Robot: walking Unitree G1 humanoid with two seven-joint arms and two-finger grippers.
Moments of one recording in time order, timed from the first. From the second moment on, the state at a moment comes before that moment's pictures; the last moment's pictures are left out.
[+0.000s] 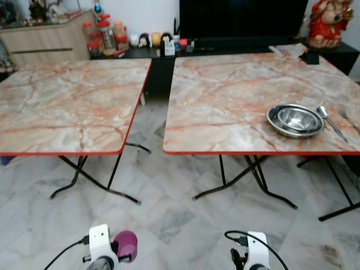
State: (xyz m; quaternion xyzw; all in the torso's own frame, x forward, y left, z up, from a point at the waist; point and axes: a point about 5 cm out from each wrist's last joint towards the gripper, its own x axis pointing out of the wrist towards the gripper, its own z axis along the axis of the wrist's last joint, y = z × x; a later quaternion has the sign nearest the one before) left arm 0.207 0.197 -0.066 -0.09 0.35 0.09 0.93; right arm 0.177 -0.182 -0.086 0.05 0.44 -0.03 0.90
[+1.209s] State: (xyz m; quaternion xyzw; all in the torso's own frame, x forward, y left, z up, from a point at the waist) left arm 0.216 0.197 -0.062 -0.08 0.35 0.08 0.93; right arm 0.180 -0.174 -0.085 0.06 0.44 -0.02 0.90
